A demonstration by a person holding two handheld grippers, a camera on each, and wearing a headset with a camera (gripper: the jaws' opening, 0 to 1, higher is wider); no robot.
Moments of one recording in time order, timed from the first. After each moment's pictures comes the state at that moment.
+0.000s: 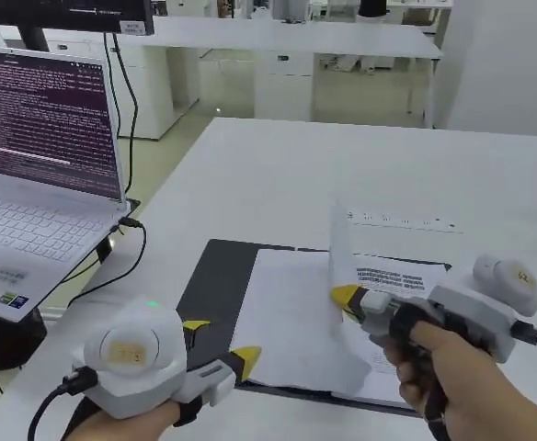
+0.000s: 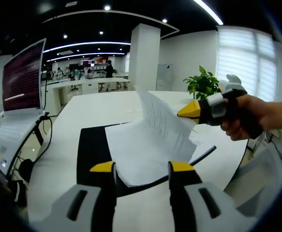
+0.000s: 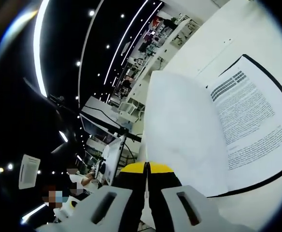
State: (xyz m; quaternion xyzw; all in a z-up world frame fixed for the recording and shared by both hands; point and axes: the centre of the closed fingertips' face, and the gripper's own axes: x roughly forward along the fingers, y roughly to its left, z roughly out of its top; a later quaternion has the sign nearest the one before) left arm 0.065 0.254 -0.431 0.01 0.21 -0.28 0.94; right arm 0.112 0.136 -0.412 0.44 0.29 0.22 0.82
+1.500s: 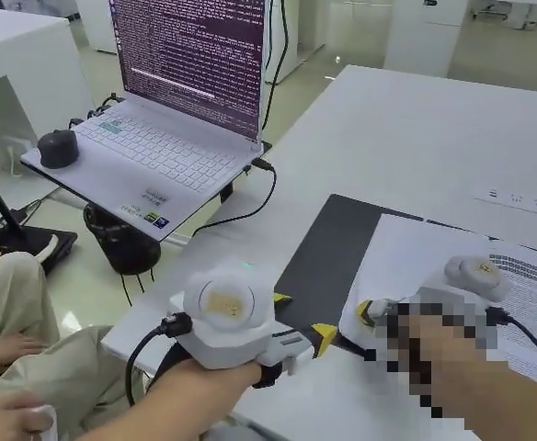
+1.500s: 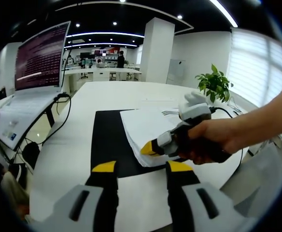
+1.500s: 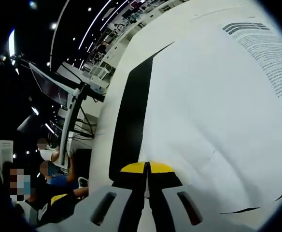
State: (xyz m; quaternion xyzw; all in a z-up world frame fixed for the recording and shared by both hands) left arm 0.050 0.301 -0.456 -0.02 0.25 -0.24 0.94; right arm 0.132 0.243 -0.560 0.33 0.46 0.17 0.81
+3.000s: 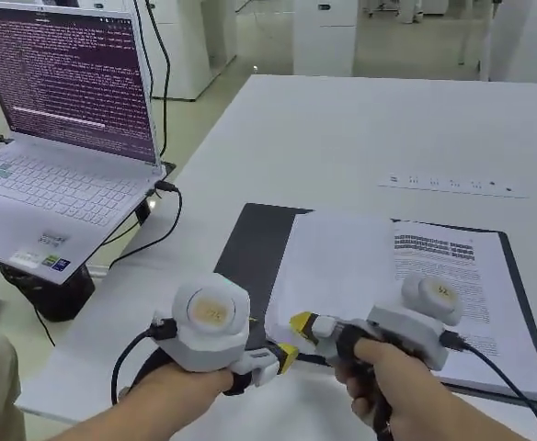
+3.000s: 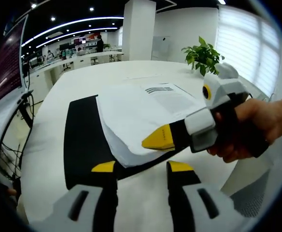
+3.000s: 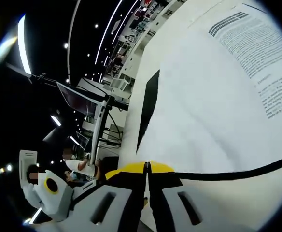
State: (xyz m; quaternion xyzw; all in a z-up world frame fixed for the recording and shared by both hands) left arm 0.067 0.245 -0.504 0.06 0.33 -0.30 0.89; right arm 0.093 0.222 -0.516 0.43 0.40 0.23 0.78
